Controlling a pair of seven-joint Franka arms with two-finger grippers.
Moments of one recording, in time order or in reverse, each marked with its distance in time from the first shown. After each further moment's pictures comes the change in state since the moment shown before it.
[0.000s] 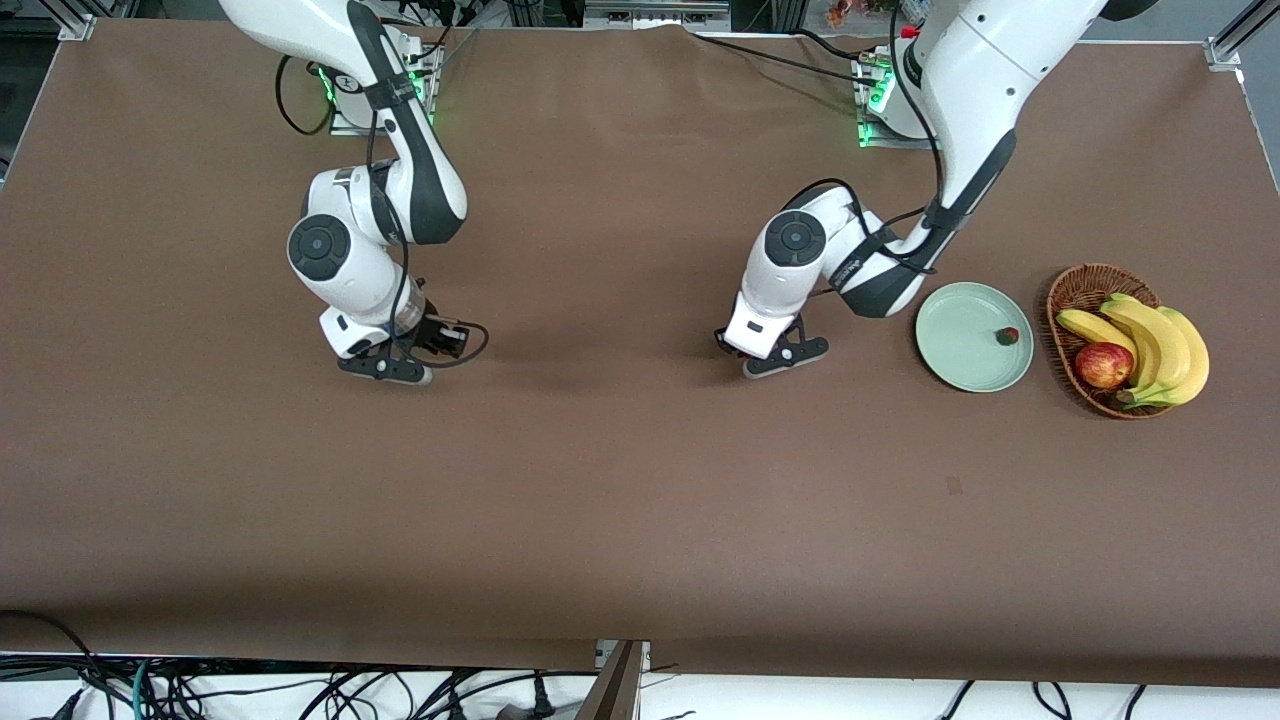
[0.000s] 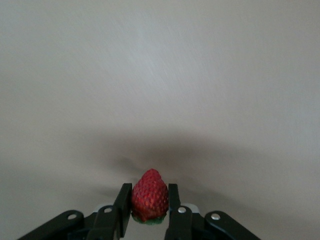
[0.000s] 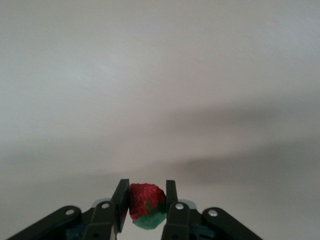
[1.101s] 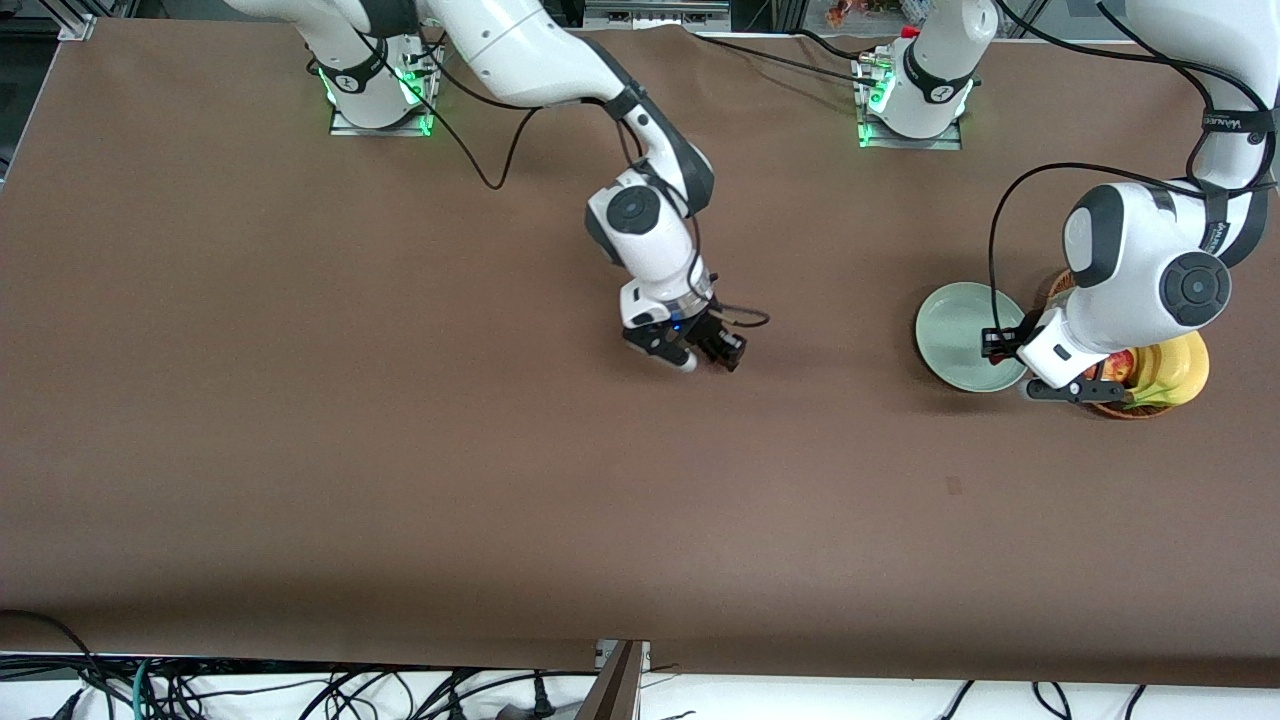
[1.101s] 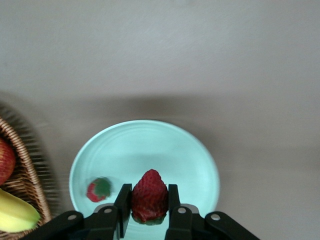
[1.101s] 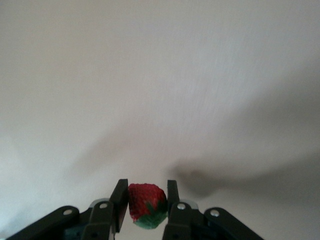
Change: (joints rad) left arm 0.051 -0.296 0.596 -0.156 -0.457 -0.197 1.263; right arm 0.274 0.565 0.212 0.665 0.086 0.408 0.903
